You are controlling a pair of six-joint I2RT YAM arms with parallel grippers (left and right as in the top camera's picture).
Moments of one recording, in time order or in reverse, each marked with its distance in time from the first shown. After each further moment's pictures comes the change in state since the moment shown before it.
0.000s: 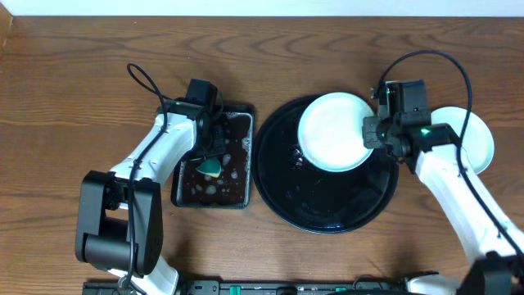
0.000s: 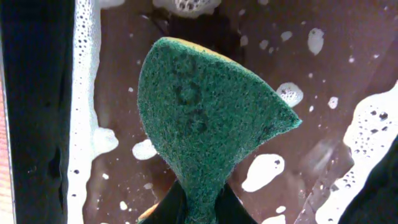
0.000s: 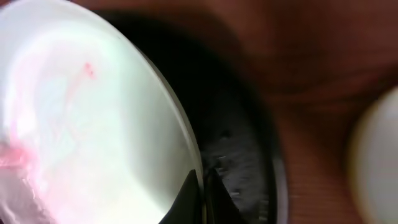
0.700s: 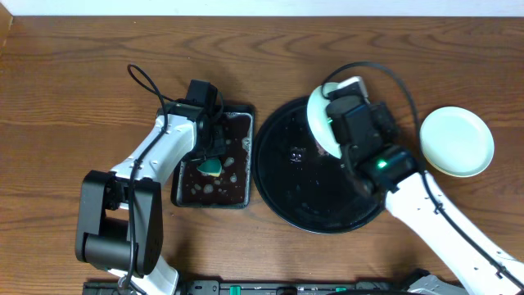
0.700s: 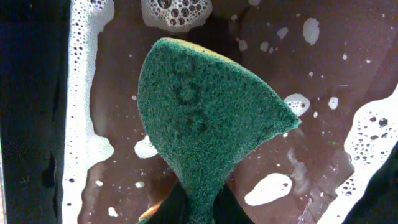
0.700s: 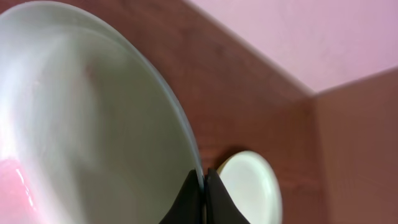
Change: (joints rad) left arm 0.000 0.000 -0.017 0.028 0.000 0.000; right arm 0.403 -0.106 0.000 0.108 0.715 -0.282
